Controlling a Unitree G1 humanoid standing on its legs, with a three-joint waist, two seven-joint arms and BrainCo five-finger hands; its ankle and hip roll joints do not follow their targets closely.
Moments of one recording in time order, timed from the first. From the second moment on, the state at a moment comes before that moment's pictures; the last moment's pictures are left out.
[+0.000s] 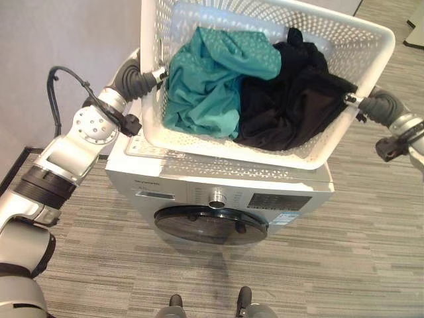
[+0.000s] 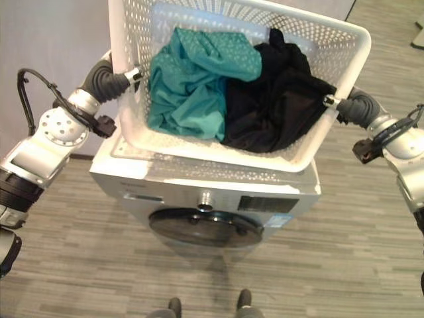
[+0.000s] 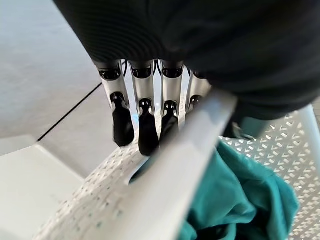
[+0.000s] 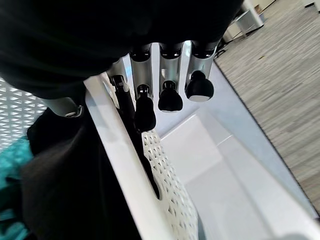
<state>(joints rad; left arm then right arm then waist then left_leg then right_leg) -1.04 0.96 -0.61 0.30 -0.31 -0.09 0.09 -0.74 -1.17 0.36 0.37 0.40 0.03 0.21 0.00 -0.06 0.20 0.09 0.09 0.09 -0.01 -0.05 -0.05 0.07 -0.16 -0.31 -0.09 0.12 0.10</state>
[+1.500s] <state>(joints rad) -0.16 0.99 0.18 0.20 -0.34 -0.08 0.21 -0.59 -1.14 0.01 0.94 0.55 0.08 0.05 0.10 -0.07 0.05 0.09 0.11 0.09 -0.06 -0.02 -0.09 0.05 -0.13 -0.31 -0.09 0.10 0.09</state>
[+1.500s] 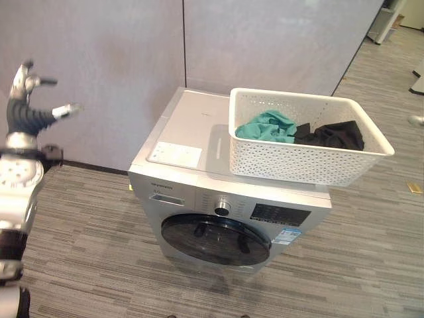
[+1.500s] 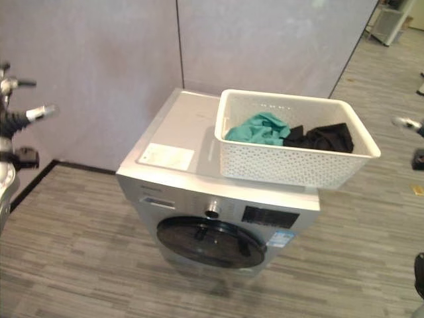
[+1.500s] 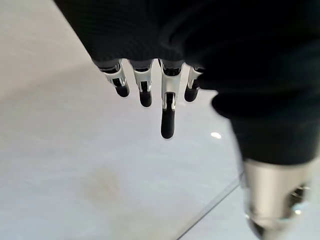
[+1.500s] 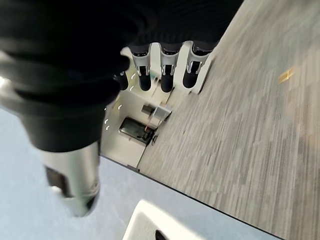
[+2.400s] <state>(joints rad) 0.23 0.54 0.05 0.18 -0.62 -0.01 0.09 -0.69 -0.96 0.09 1.10 0.54 0.09 0.02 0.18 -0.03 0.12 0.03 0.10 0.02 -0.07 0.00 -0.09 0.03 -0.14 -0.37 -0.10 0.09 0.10</state>
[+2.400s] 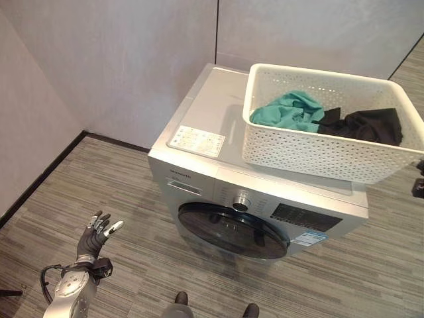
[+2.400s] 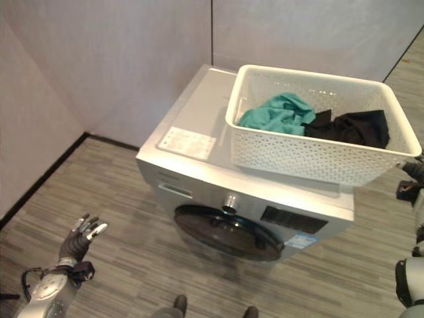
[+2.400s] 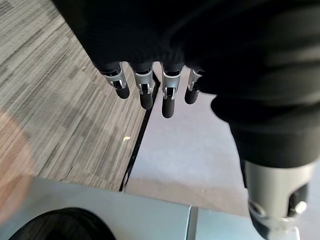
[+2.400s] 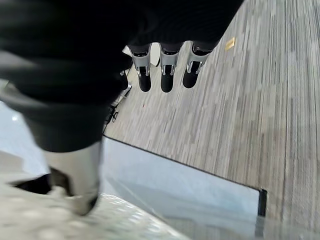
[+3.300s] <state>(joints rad) 0.24 0.50 0.02 0.23 -0.63 0.01 0.08 -0.61 -0.84 0.16 0.76 0.46 0.09 0.07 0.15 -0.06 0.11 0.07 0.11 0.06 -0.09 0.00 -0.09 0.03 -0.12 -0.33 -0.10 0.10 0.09</state>
